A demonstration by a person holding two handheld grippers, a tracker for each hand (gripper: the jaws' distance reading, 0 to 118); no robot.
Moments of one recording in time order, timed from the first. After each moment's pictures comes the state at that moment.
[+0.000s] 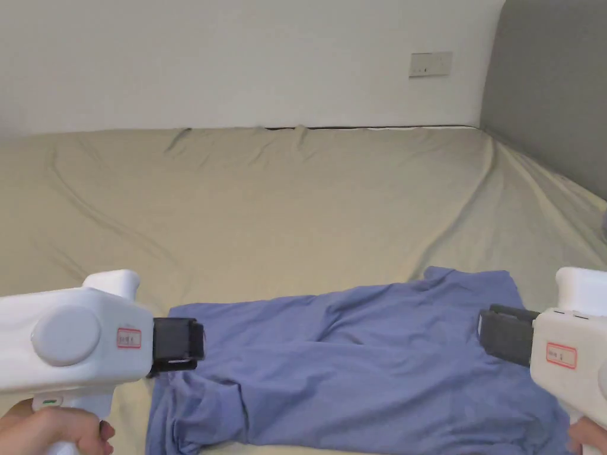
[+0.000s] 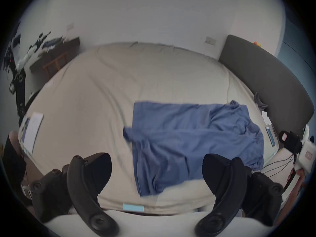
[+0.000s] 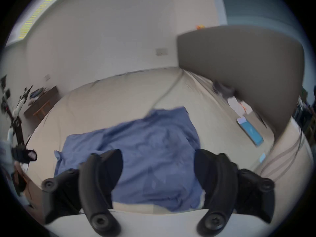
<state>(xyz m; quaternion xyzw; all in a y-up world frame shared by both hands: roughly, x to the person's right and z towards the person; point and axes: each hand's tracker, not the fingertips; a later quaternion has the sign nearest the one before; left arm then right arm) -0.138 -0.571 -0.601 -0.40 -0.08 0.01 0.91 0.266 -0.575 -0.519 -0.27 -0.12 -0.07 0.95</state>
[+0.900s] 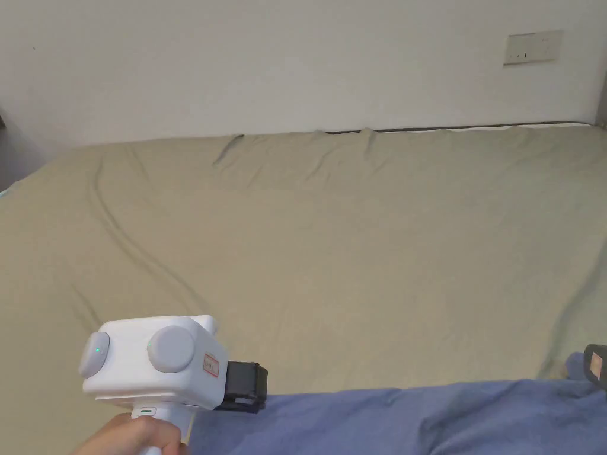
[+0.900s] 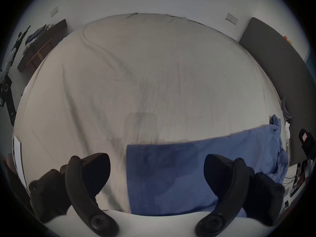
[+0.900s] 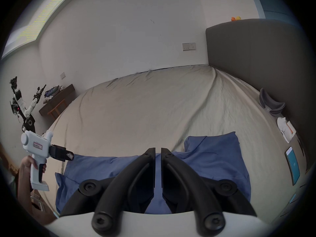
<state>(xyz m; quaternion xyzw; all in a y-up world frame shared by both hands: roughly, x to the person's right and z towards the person) -0.136 -0.679 -0.861 -0.53 -0.06 0.01 0.84 0.295 -0.610 -0.711 -0.29 -0.02 -0.10 0.95</state>
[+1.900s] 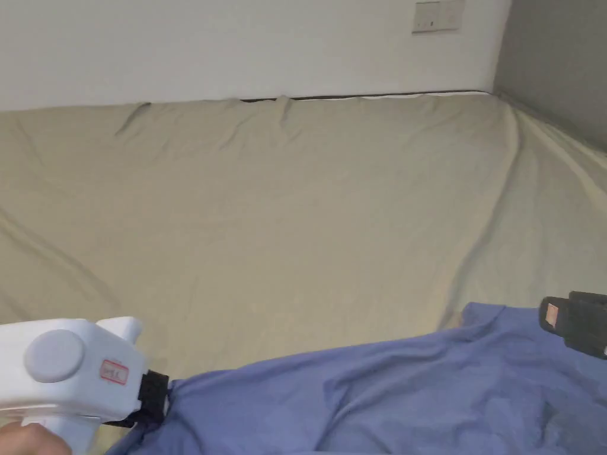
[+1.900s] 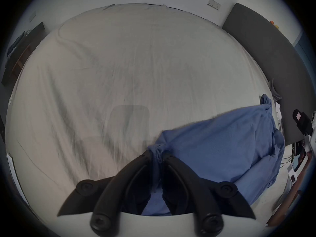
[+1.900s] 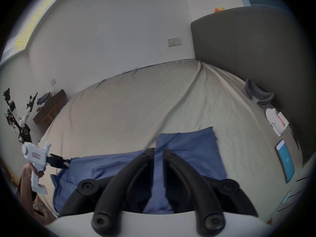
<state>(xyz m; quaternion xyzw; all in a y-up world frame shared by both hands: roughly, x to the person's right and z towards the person) -0.124 -0.690 -0.855 -0.56 -0.15 -0.01 0.82 0.360 -0.605 -0.698 -0.32 -0.06 -0.12 0.94</state>
